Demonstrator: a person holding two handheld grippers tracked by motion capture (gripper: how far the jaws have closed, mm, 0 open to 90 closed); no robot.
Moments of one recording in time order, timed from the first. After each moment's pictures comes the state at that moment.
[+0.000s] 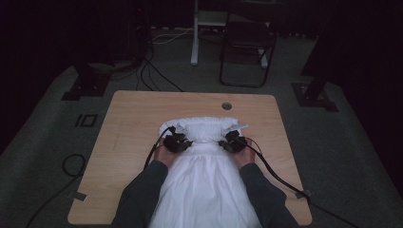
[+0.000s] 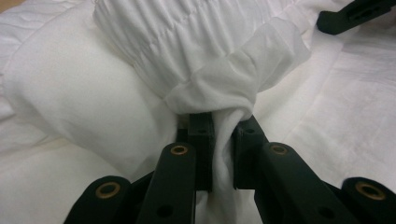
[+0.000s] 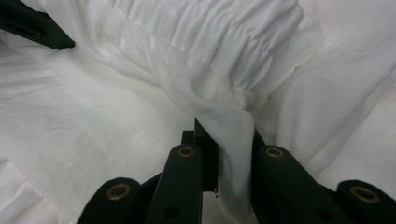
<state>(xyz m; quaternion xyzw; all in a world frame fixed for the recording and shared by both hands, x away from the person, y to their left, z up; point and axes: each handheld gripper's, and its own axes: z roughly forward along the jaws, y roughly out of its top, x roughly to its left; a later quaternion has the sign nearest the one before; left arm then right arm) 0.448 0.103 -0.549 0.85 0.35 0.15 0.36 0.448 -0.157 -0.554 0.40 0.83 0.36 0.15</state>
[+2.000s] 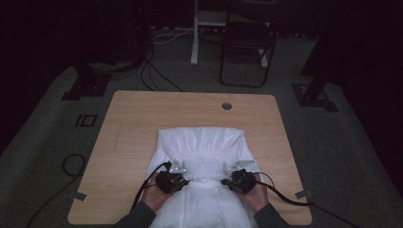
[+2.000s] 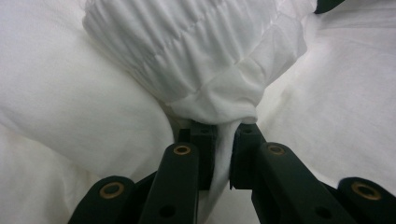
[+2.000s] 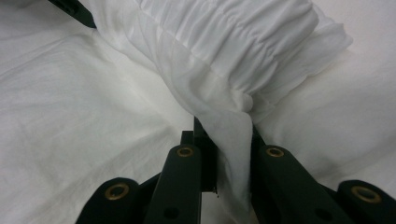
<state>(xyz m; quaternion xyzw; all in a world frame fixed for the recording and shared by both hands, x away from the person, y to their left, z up) 0.304 0.114 -0.550 0.89 0.30 0.09 0.34 0.306 -0.170 -0.557 0.33 0.86 0.37 0.08</state>
